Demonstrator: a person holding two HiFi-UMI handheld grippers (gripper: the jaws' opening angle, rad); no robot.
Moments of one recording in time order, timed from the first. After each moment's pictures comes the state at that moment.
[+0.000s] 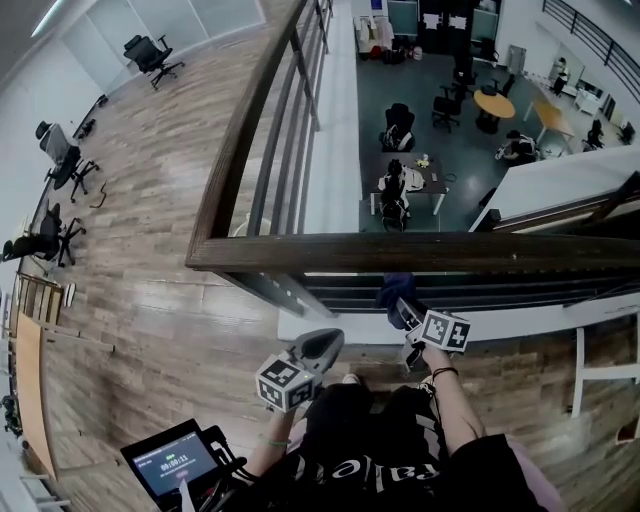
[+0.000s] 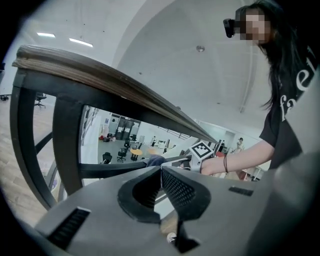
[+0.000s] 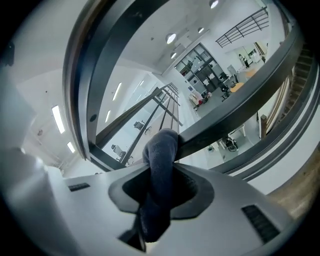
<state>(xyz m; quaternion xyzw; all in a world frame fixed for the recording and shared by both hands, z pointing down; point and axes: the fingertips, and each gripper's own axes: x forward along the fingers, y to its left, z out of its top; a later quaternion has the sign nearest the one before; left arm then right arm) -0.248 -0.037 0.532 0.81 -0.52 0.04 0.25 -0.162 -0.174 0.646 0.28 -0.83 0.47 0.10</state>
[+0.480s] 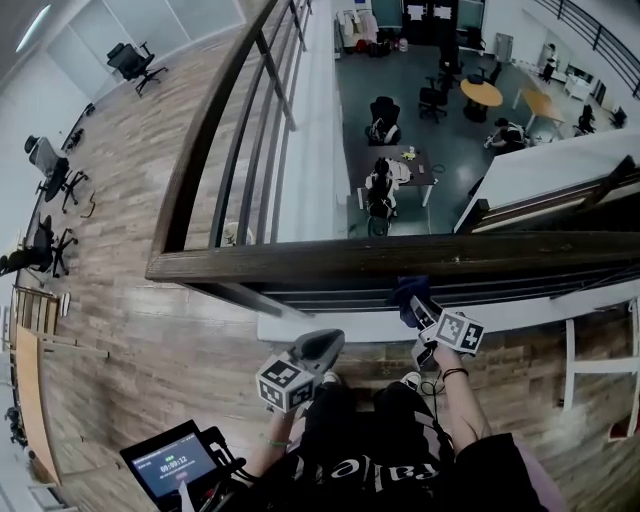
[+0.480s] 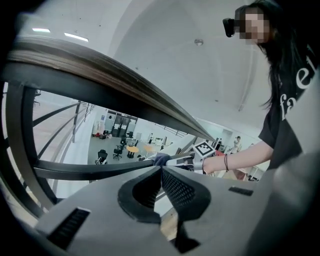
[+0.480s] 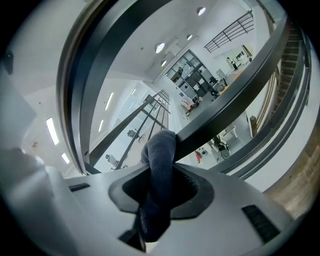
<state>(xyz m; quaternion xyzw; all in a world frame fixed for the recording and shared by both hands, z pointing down) -0.131 -0.098 0.541 0.82 -0.51 0.05 0.26 -0.009 -0.242 0.652 0.32 -0.81 0.49 0.07</state>
